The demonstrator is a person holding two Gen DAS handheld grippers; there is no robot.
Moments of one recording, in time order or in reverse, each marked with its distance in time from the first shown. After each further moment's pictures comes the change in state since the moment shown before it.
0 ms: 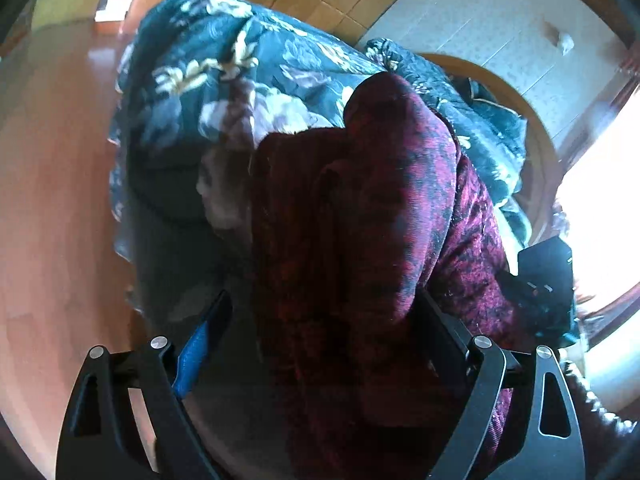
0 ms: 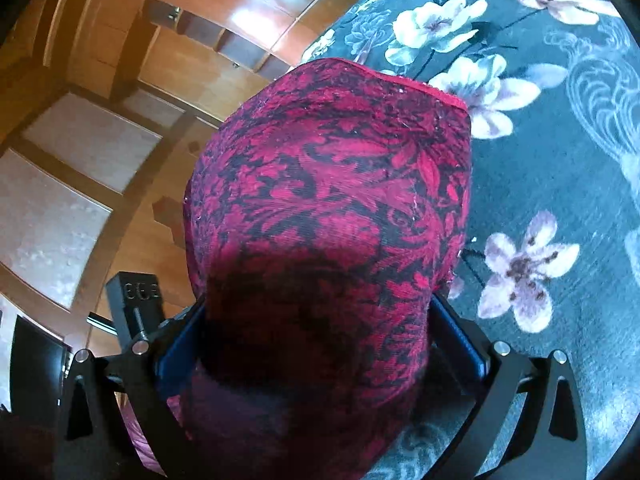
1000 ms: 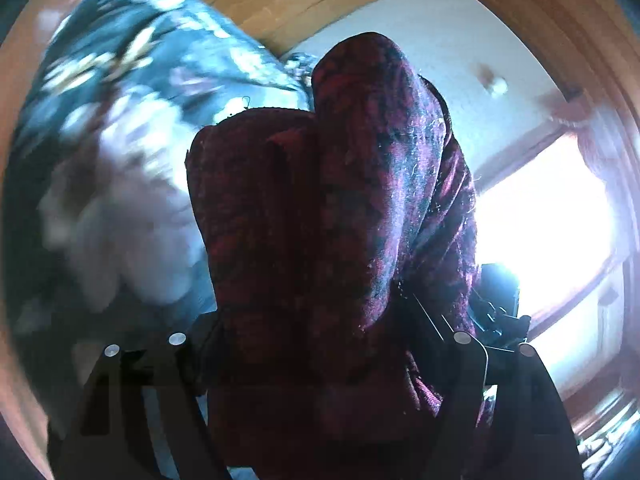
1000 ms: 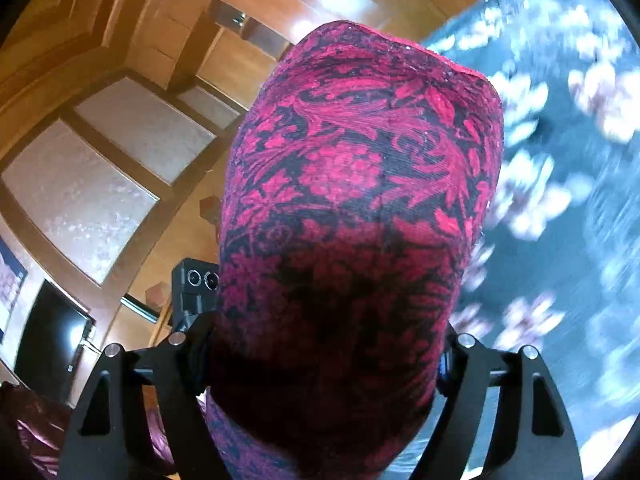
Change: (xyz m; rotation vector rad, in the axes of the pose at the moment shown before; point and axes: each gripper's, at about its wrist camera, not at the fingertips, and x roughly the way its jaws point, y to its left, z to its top) left arm 0.007 -0.081 0.028 -0.069 -0.047 -0.395; right arm -0.107 0.043 0.028 -0.165 -0.073 0.119
